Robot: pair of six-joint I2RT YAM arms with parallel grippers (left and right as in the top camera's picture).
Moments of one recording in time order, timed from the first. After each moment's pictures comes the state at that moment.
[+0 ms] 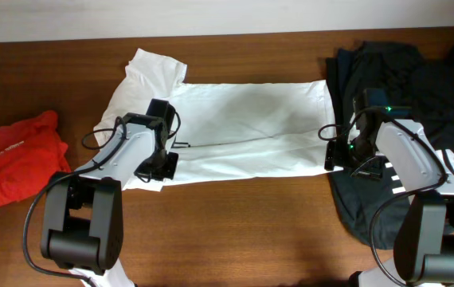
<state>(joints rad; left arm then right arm) -0.22 1.89 1.22 -0.95 -0.12 -0.01 -0.07 1.72 1.19 -1.06 -0.04 0.20</state>
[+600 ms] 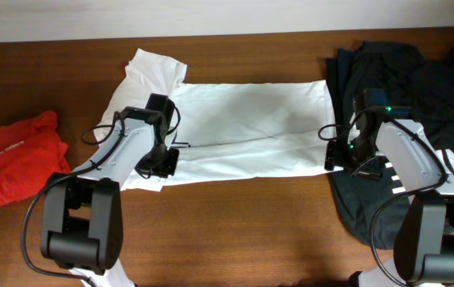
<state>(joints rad) -0.22 1.89 1.28 -1.01 -0.08 -0.02 -0.07 1.72 1.19 -1.06 -0.04 0.20</state>
